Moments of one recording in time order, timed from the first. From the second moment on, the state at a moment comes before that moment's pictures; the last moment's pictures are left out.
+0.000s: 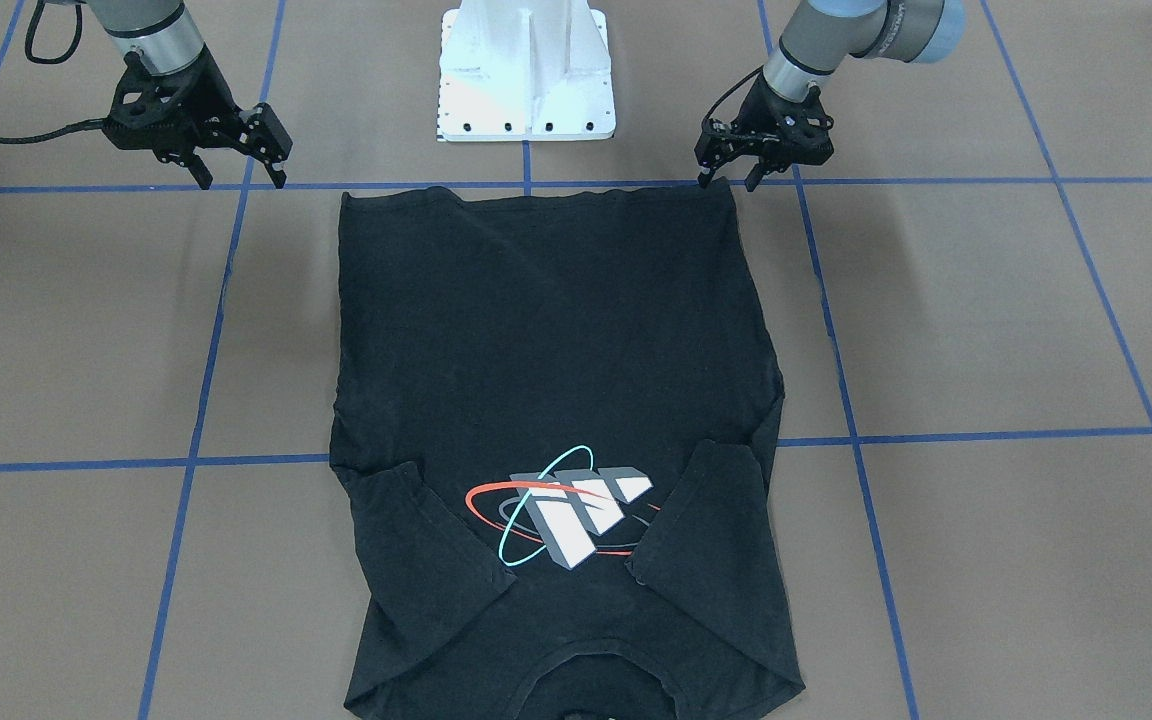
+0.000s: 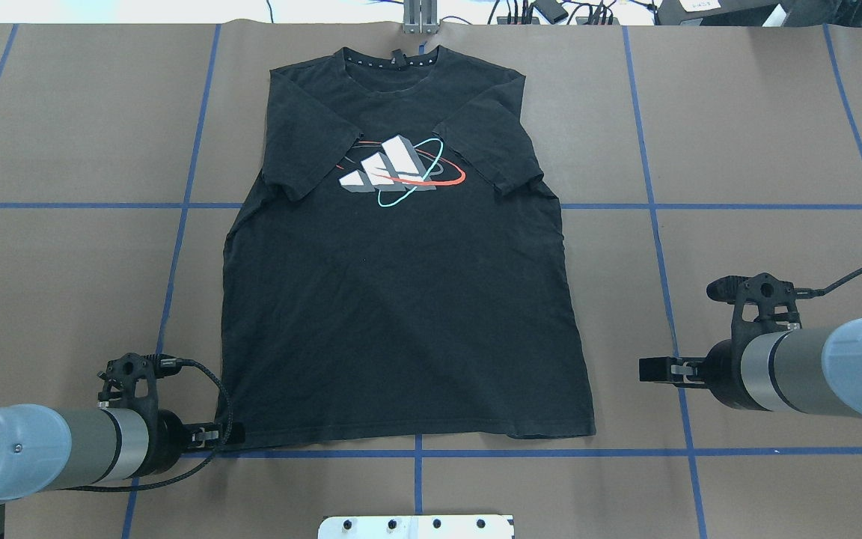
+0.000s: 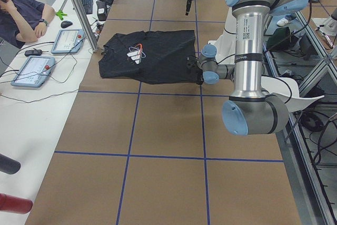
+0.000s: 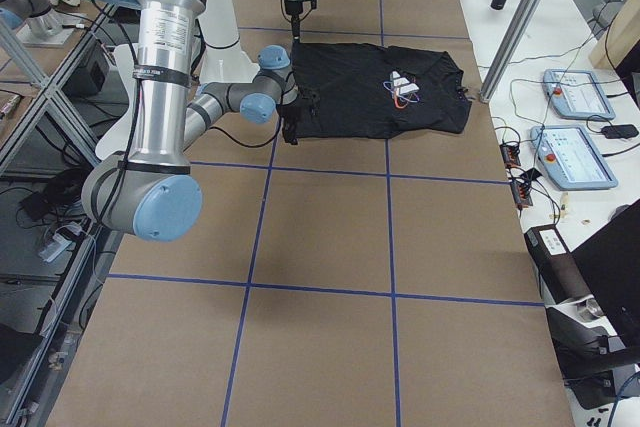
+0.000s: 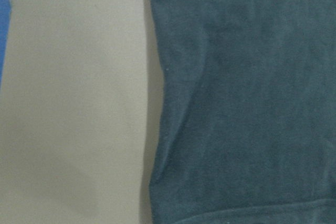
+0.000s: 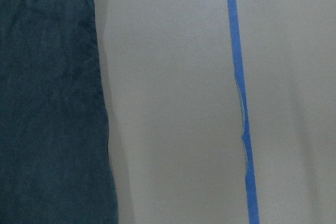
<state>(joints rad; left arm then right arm) -0.21 -1.51 -2.00 -2.23 -1.64 -1.54 0.41 -1.73 2.25 -1.24 1.73 1.39</state>
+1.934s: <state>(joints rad) -0.21 -1.52 -2.02 -2.23 -1.65 -1.56 0.37 -1.73 2.24 -1.23 1.70 1.42</state>
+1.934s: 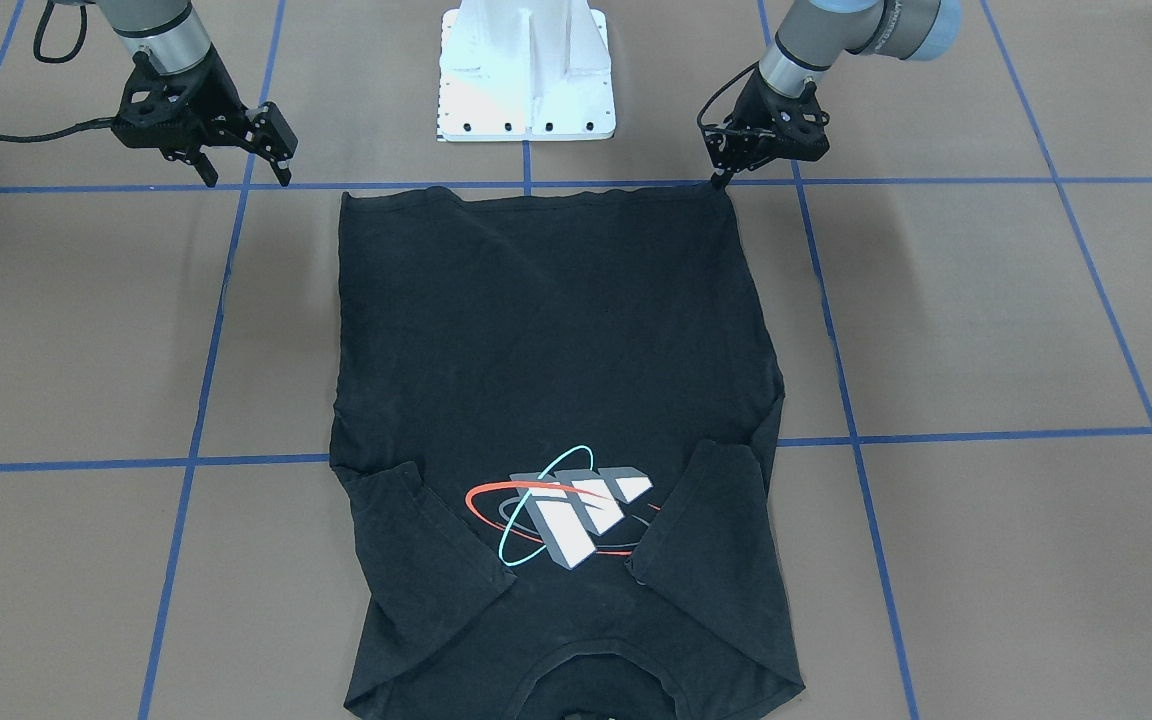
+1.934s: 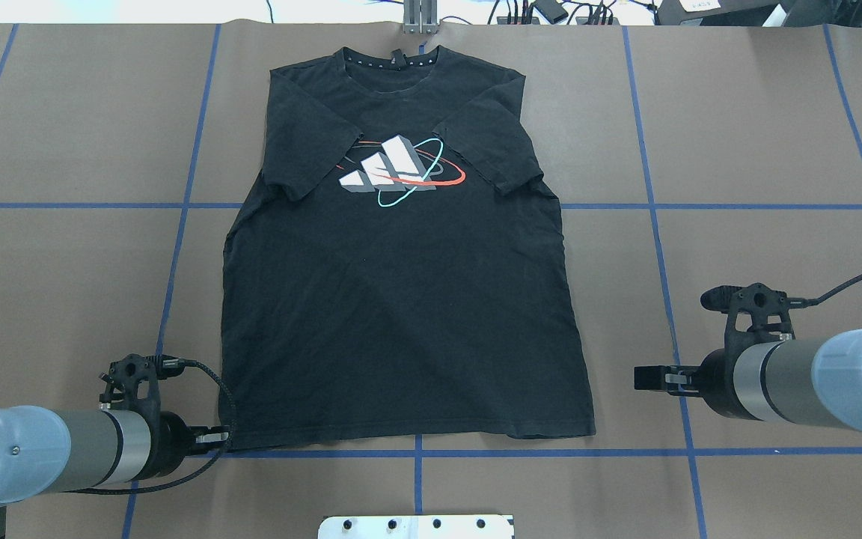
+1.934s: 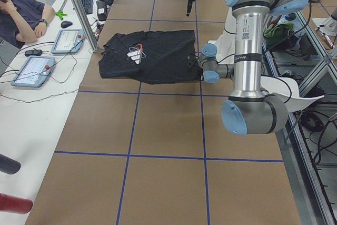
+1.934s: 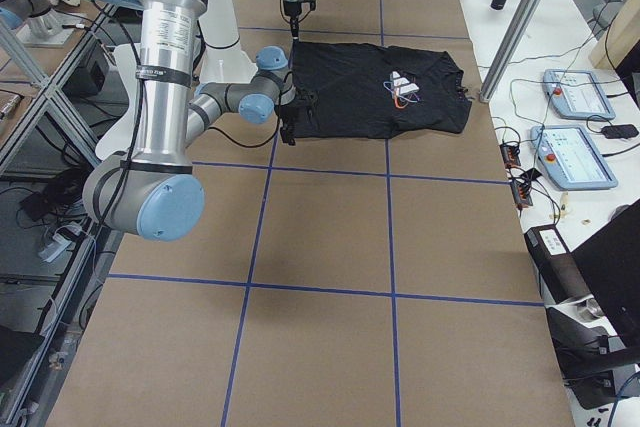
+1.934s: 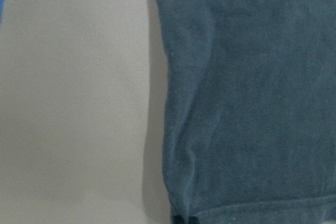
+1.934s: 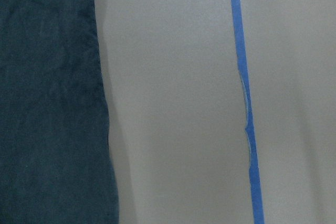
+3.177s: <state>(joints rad) -0.20 -1.51 -2.05 -2.23 -1.60 -1.57 0.17 -1.58 2.10 -1.26 1.49 1.53</state>
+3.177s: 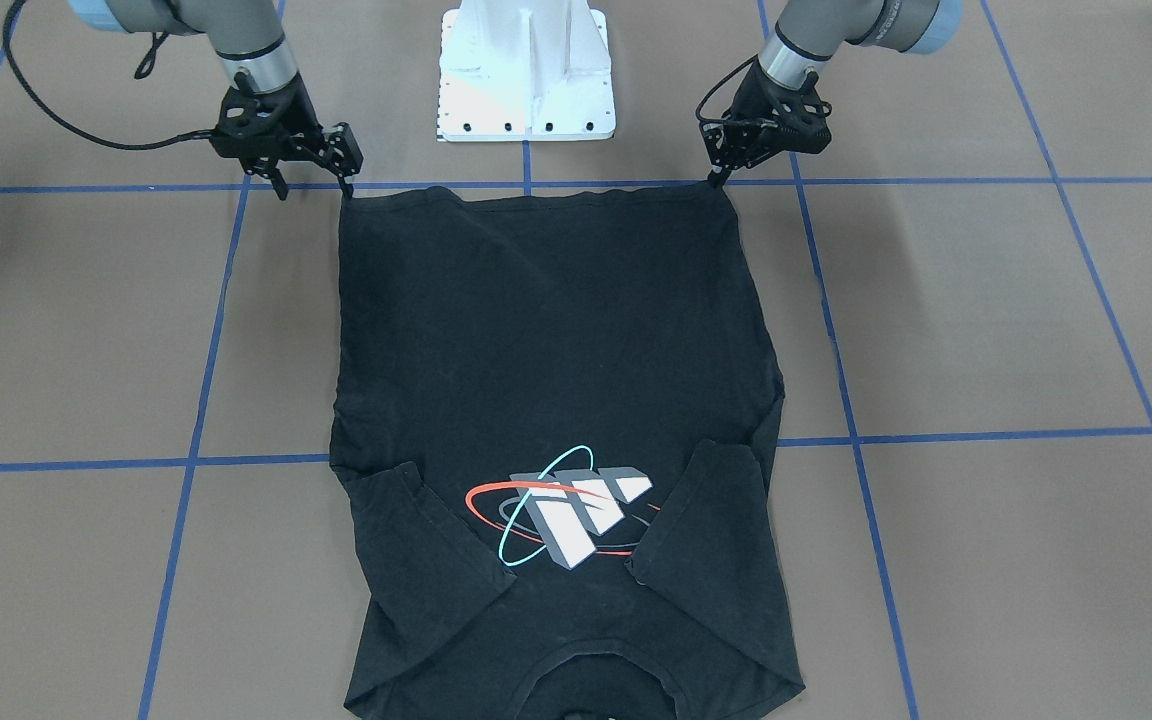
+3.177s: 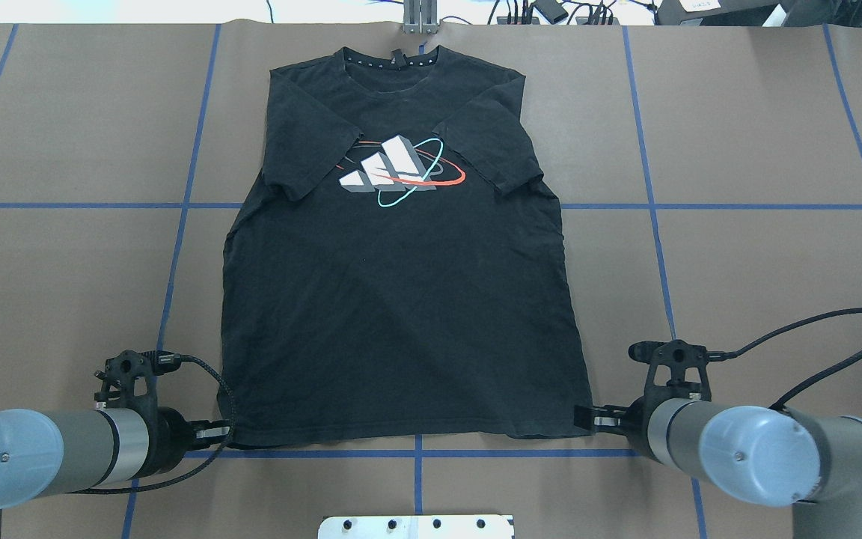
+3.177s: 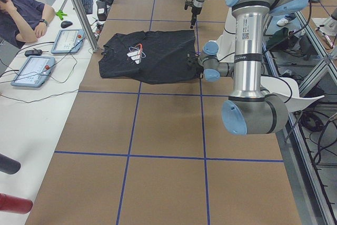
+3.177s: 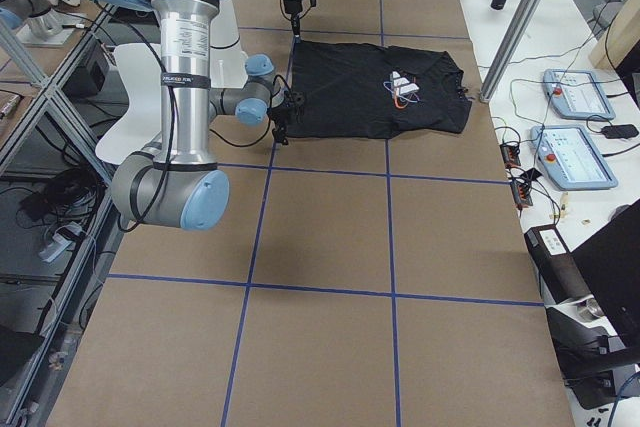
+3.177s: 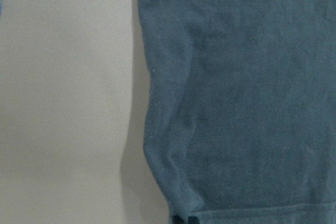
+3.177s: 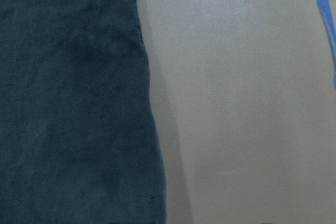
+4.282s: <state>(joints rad) -0.20 -1.51 -2.06 -2.23 -1.60 -1.57 0.13 -1.55 2.08 -1.28 1.47 1.53</state>
